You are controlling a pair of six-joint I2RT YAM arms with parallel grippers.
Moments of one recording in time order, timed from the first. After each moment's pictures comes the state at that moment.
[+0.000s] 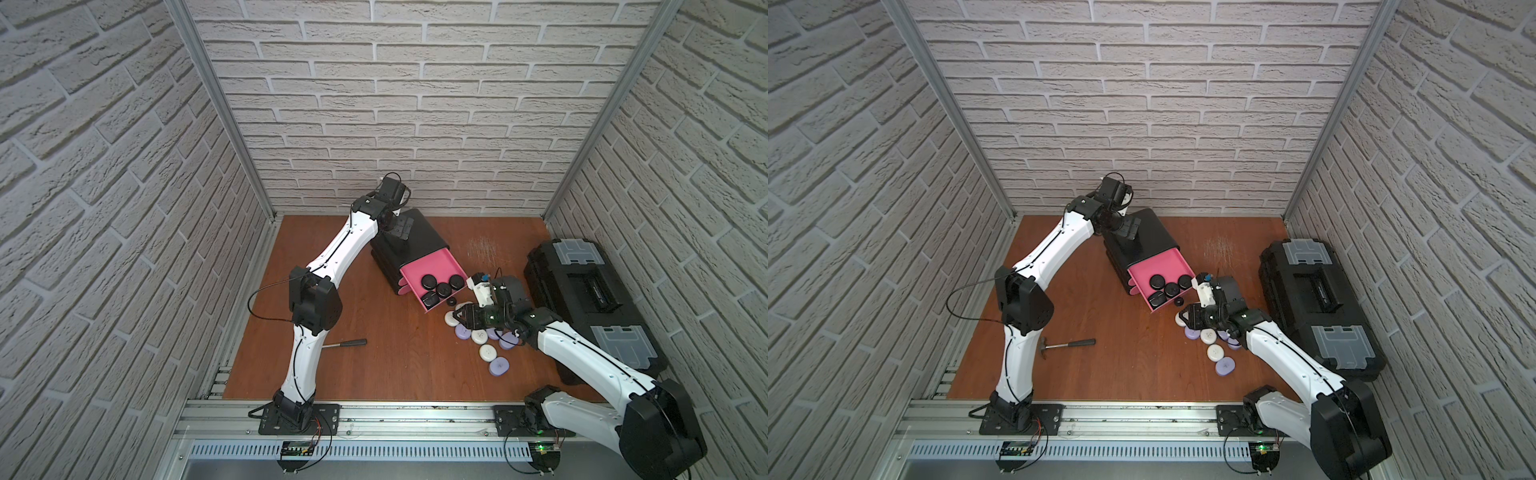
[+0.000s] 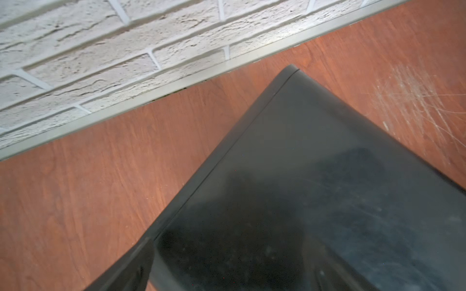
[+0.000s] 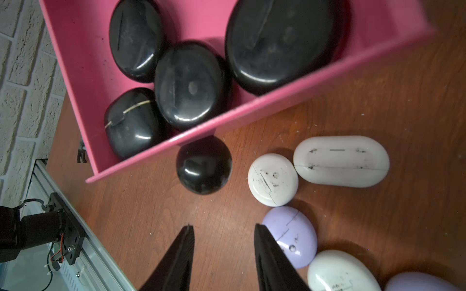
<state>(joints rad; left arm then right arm) -0.52 2.18 2.26 -0.99 -0.15 -0.06 0.32 1.14 0.64 -0.39 -0.36 0.33</state>
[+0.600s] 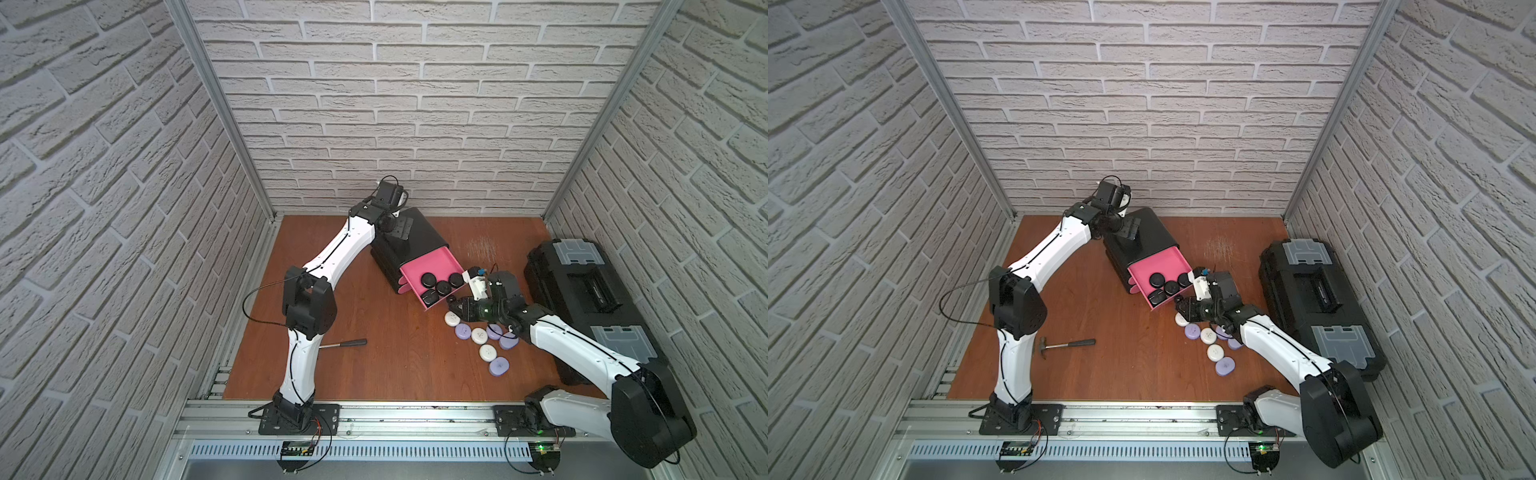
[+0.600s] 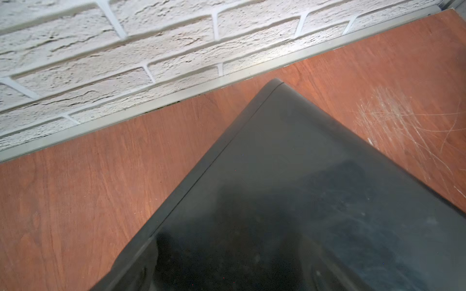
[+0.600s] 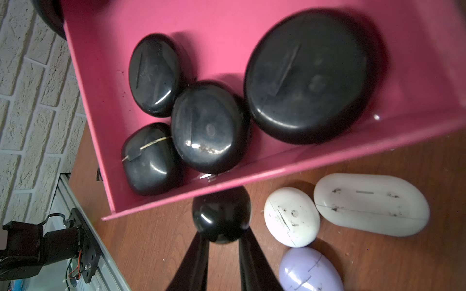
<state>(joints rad) -0.51 2.10 2.08 -0.80 -0.10 -0.07 0.32 1.21 0.64 -0.23 -0.40 0.40</state>
